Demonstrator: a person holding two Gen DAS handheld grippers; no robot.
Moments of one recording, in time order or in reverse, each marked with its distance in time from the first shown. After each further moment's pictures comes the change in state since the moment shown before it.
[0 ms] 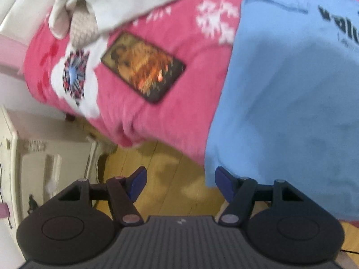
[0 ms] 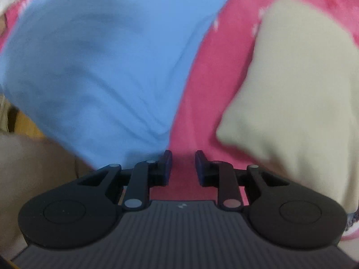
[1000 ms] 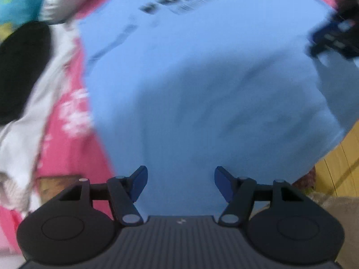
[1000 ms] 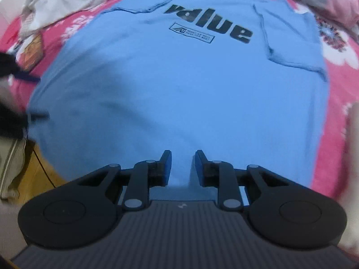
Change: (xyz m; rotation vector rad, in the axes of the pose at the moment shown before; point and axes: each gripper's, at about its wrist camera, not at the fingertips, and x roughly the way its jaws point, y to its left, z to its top) left arm 0.016 -0.116 -0.030 0.833 -0.319 -0.096; right arm 0.030 0.122 0.072 -0.094 -0.171 0.073
